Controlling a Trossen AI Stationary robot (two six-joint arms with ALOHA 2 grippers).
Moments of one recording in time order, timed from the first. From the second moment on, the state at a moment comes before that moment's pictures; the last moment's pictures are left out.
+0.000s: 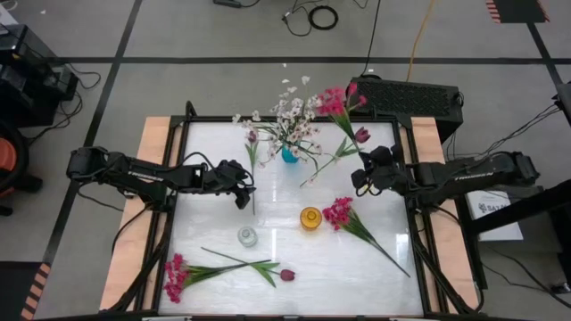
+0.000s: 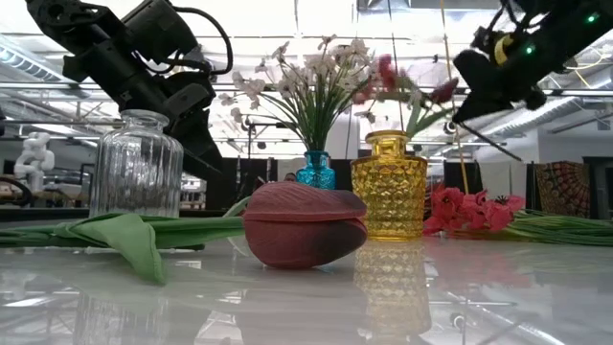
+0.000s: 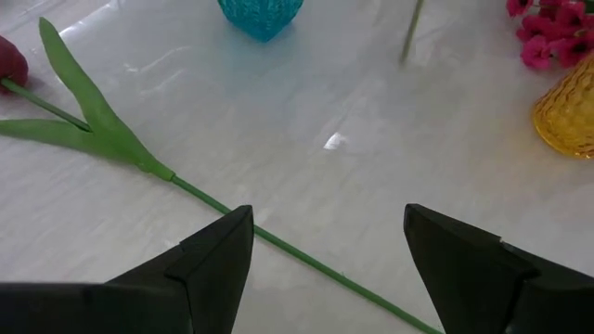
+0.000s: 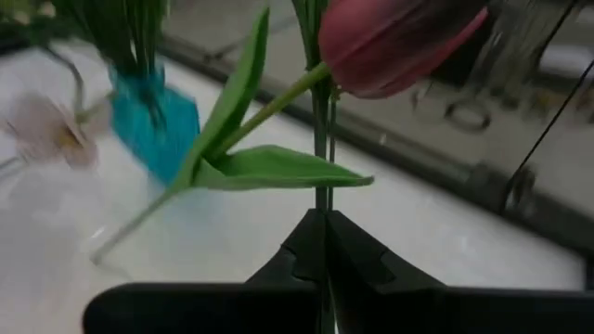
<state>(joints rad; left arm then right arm) 0.06 1.23 0.49 0.00 -0.24 -0.46 0.07 0.84 0.56 -0.47 0.91 0.63</state>
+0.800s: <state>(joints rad) 0.06 1.23 0.49 0.05 -0.24 -0.45 0.28 0.93 0.81 -0.48 1.22 0.10</state>
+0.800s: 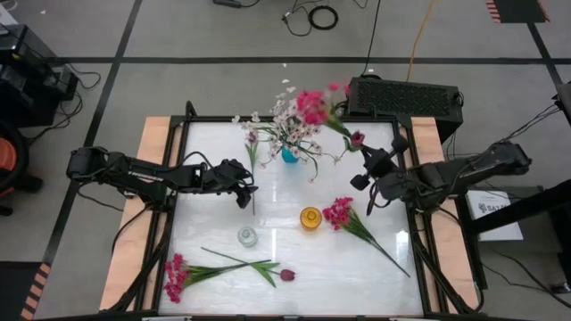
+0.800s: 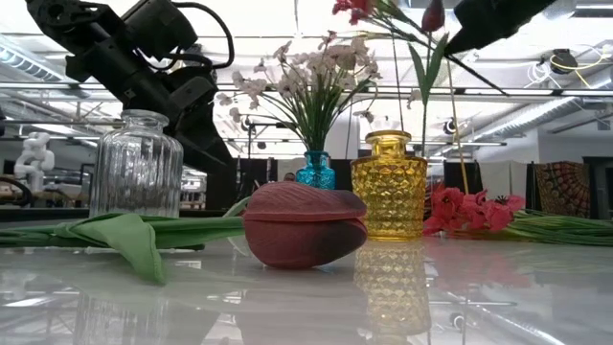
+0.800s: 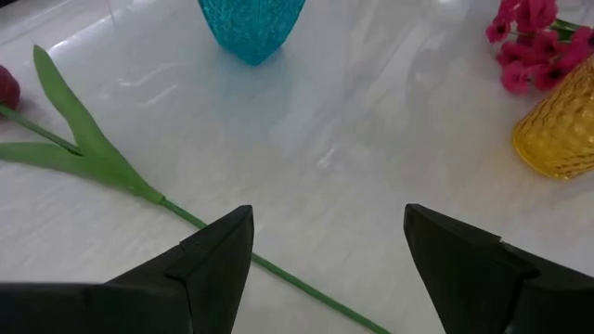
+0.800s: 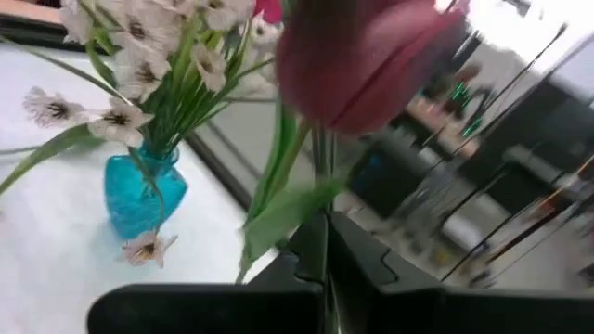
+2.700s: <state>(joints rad) -0.32 1.40 0.68 0.86 -0.24 -0.04 0.44 1.53 0.80 1.17 0.54 -0.17</state>
